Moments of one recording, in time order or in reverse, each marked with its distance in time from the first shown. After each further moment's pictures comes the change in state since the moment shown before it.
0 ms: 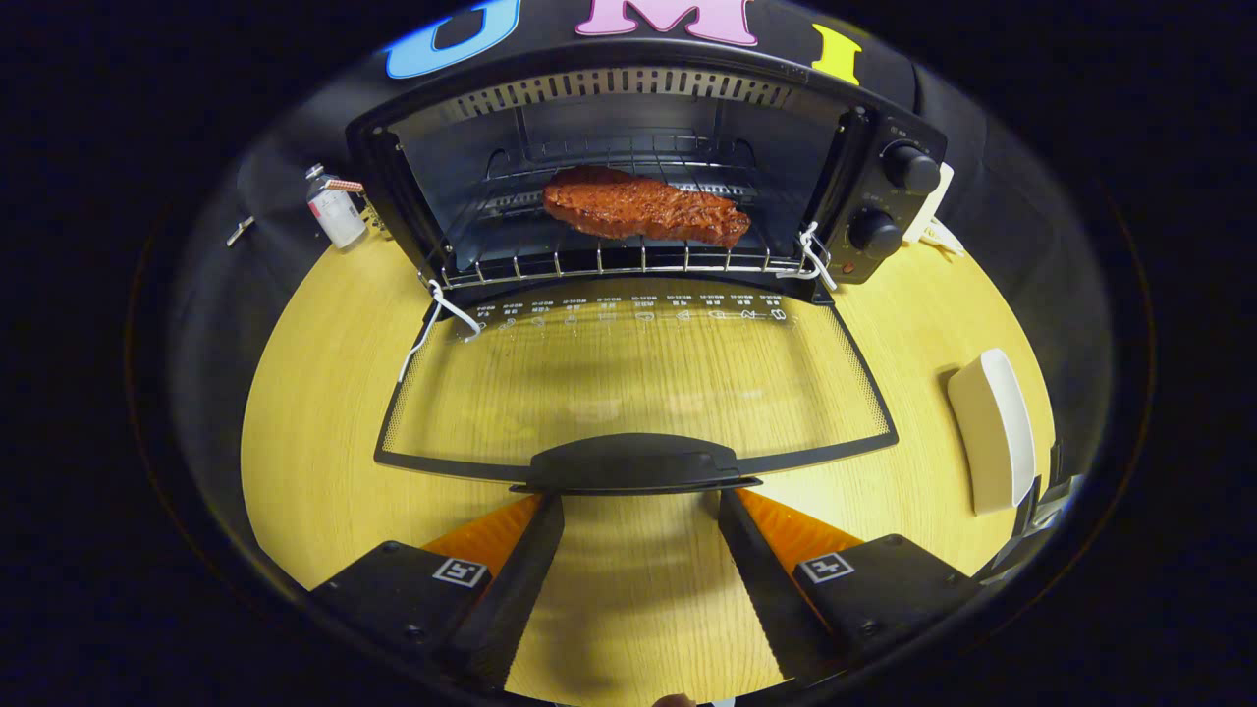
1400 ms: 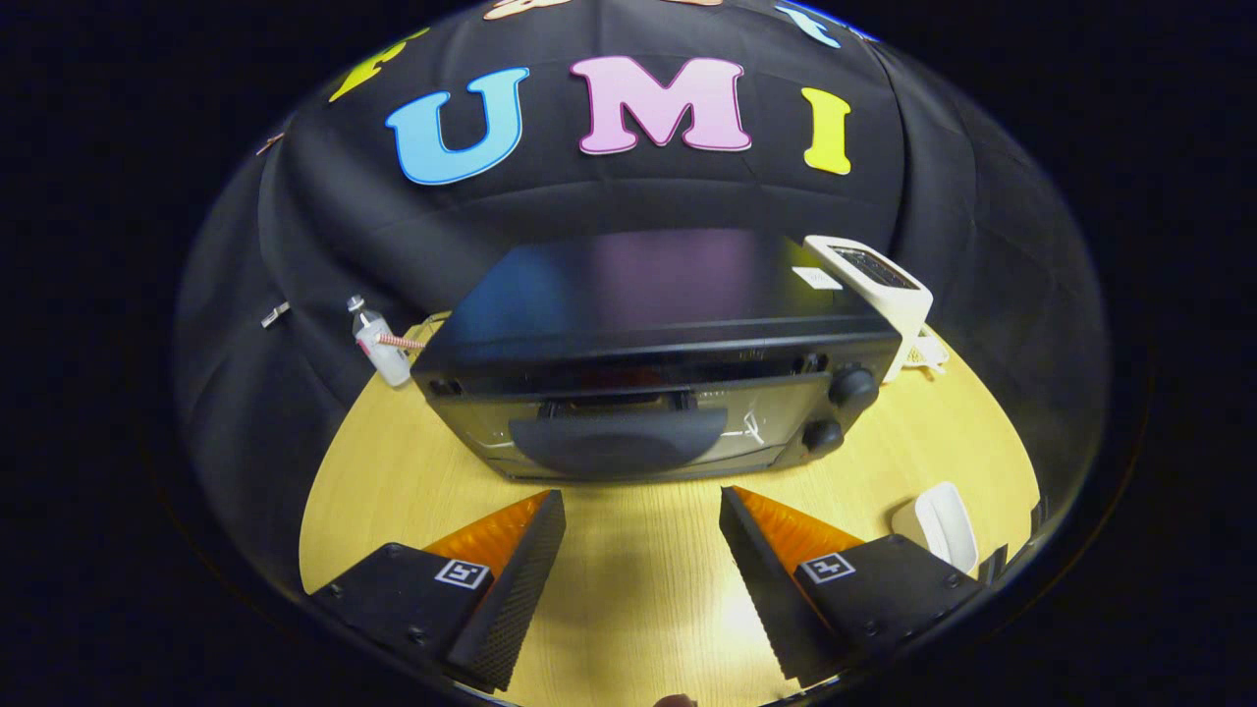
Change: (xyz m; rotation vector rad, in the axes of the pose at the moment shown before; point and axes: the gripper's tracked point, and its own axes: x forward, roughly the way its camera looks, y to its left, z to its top) arm -0.096 -0.004 0.118 0.031 -0.333 0.078
